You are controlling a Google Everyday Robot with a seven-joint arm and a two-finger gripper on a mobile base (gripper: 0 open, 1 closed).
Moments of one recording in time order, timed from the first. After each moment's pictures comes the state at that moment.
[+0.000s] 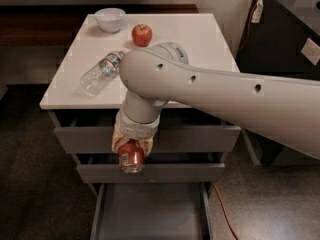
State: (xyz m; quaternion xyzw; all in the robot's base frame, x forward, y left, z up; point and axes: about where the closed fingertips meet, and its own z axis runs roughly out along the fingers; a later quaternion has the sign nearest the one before) arm 0.473 0.064 0.759 -0.99 0.00 -0.02 0.15
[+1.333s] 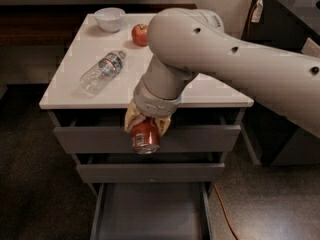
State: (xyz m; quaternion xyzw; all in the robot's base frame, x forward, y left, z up) arm 0.484 0.026 0.821 -0.98 -0.01 -0.05 0.18
